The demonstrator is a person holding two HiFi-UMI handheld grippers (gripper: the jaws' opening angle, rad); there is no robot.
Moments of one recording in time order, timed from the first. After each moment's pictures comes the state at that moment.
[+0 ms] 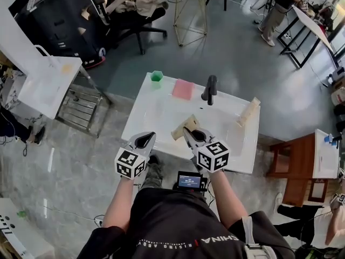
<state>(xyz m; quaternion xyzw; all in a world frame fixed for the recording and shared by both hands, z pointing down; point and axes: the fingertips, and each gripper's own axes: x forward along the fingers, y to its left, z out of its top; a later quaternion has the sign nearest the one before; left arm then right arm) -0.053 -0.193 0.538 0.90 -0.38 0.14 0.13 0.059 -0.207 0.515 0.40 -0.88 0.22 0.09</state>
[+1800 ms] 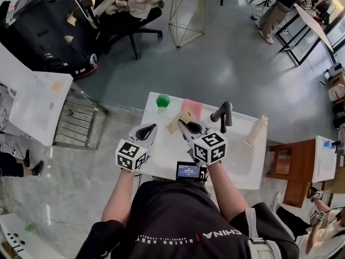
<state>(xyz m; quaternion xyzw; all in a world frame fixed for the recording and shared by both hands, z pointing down) -0.088 -0.377 0.540 0.92 -0.34 0.14 0.14 -0.002 -0.384 0.513 0.41 -0.87 0.22 0.11</state>
